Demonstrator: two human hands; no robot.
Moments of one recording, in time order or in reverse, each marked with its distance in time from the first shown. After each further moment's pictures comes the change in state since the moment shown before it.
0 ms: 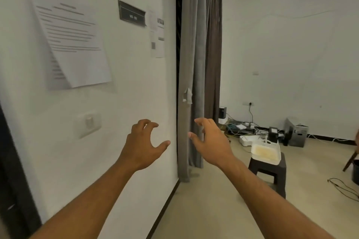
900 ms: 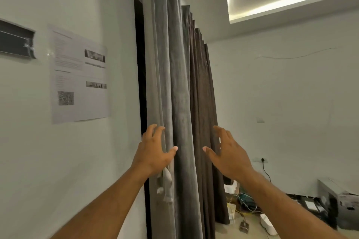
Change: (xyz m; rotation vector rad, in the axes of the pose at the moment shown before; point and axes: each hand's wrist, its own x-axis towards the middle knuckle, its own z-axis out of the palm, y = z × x) left_hand 0.633 0.034 0.269 0.034 0.180 0.209; right_hand 0.570 0.354 0.006 -0.105 0.235 -0.083
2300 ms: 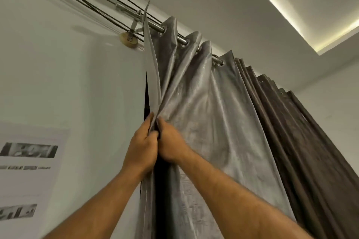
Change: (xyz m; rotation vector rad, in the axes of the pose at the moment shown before) left_hand 0.436 -0.050 -0.014 -0.125 0.696 0.077; right_hand 0.528 -0.119 0.136 0.800 0.053 -0.802
